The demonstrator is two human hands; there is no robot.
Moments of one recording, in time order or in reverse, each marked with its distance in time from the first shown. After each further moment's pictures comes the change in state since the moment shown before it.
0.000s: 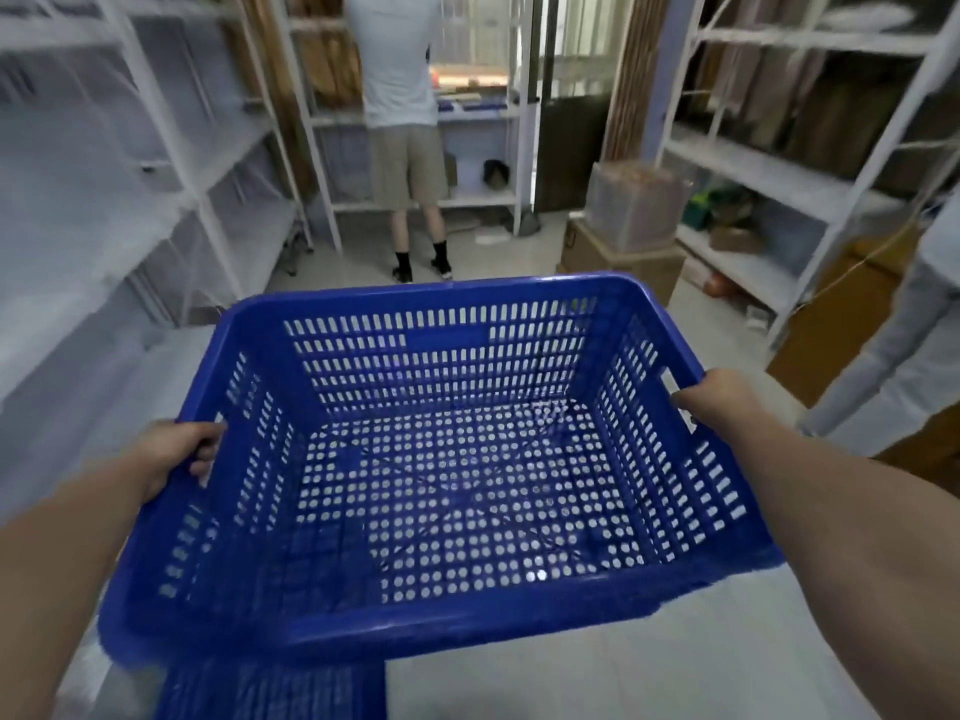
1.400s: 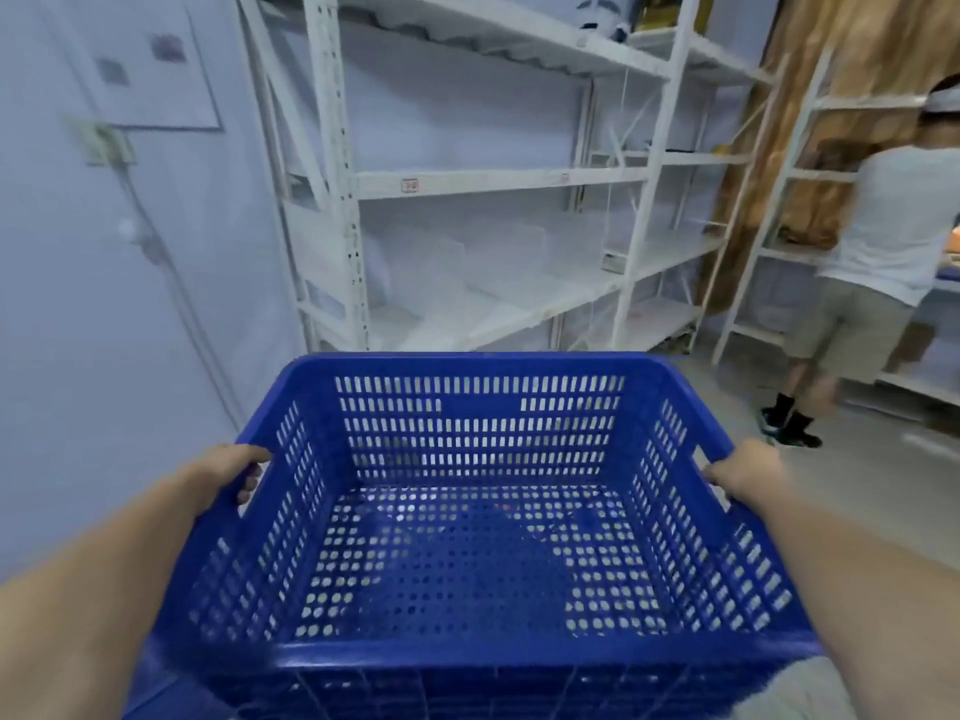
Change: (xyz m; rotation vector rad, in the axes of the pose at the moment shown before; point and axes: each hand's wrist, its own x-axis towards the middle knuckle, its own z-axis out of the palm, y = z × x) left_hand -0.333 -0.160 -0.139 -0.378 0.739 -0.349; right_hand -0.109 -0.223 0.068 -0.352 -0.415 -0.823
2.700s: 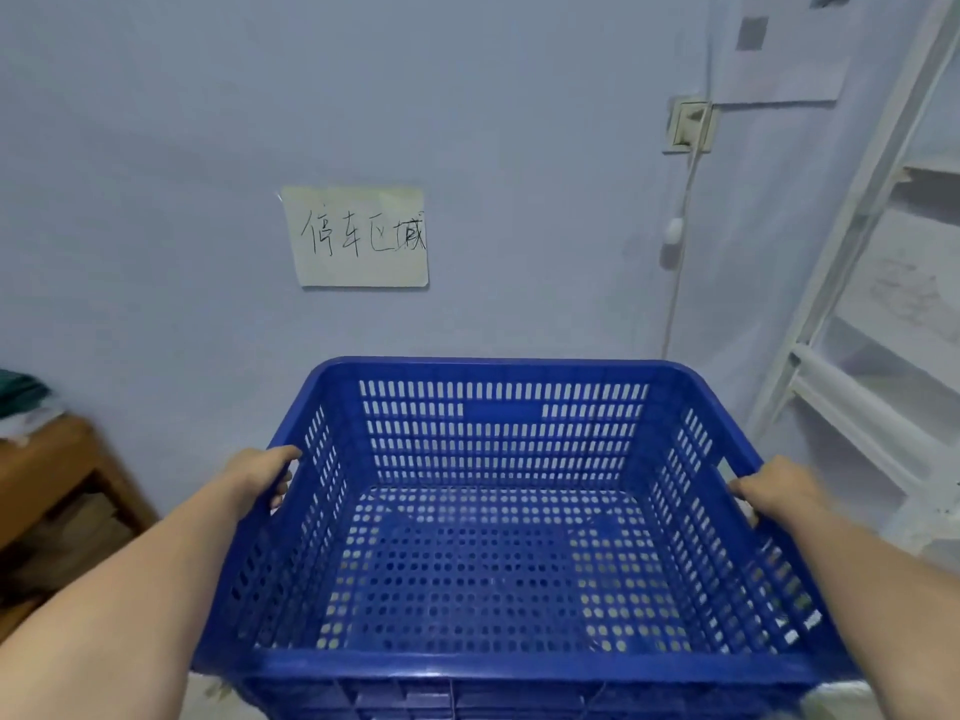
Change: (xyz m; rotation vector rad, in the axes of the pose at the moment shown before) left_hand 0.080 -0.239 -0.529 -0.232 0.712 -0.351; right_hand -0.143 -0.655 0.382 -0.090 -0.320 -0.641
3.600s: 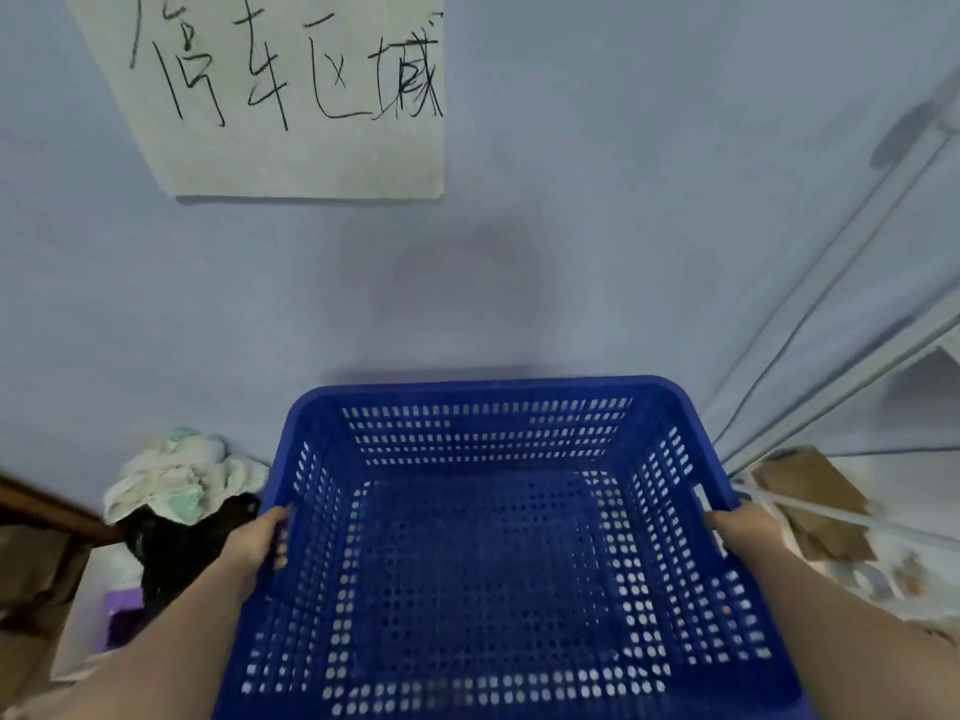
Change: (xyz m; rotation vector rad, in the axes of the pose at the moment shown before) left_hand 0.331 -0.098 0.077 -0.178 -0.142 -0.453; right_hand 0.138 -0.135 0.229 0.088 -0.210 0.431
